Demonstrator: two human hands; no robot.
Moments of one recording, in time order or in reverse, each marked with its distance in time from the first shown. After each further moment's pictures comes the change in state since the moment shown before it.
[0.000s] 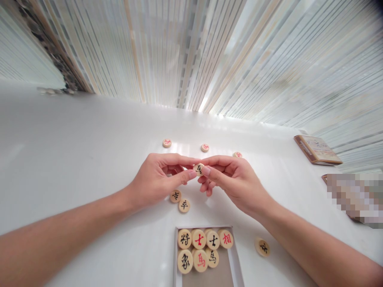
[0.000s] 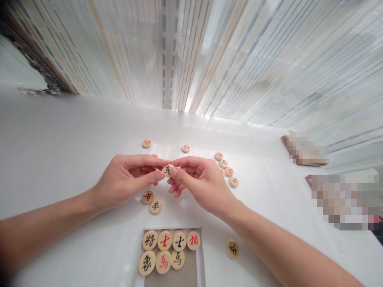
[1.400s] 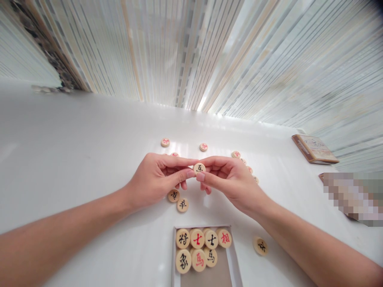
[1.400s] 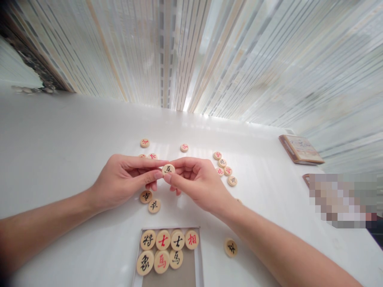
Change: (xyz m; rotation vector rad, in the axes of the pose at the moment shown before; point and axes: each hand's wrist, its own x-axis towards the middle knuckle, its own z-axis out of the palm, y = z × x) left_hand 0.001 0.002 0.000 -0.056 -0.015 -0.045; right_hand 0.000 0.000 0.002 0.033 -0.038 0.011
